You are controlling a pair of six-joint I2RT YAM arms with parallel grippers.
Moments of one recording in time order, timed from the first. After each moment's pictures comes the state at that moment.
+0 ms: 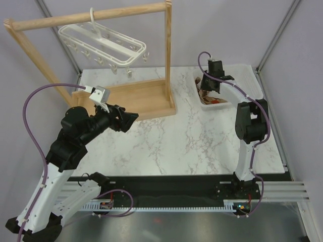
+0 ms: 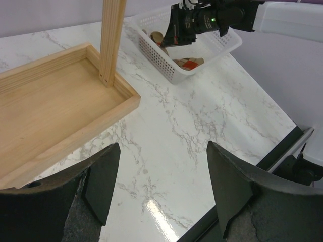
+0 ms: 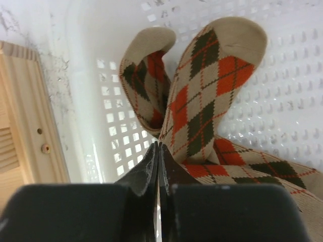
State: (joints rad) left arm -0.48 0.73 1.11 -0.54 0.18 -0.26; right arm 0.19 2.07 1.66 -0.34 0.04 0.33
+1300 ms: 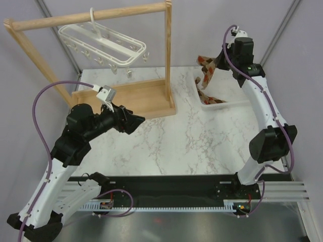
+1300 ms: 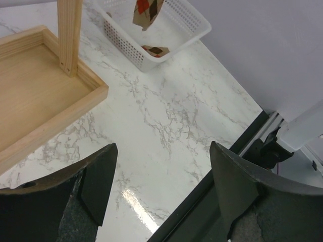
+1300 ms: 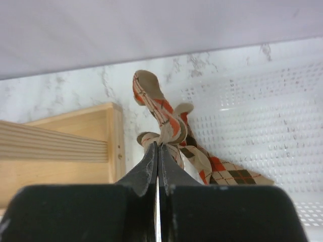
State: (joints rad) left arm -0.48 0.76 1.10 -0.53 0.32 -0.33; right arm 0.13 1.76 1.80 -0.46 -0.05 0.31
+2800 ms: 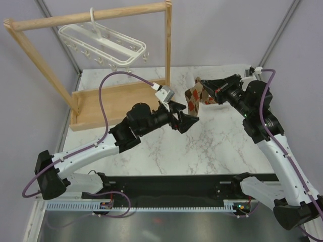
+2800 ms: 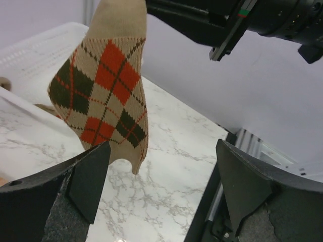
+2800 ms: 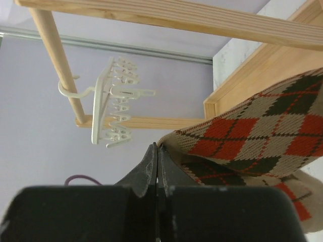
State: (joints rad) left arm -0.97 1.22 1.03 0.23 0.11 -0.37; right arm 0.33 1.00 1.19 -0.23 -0.21 1.33
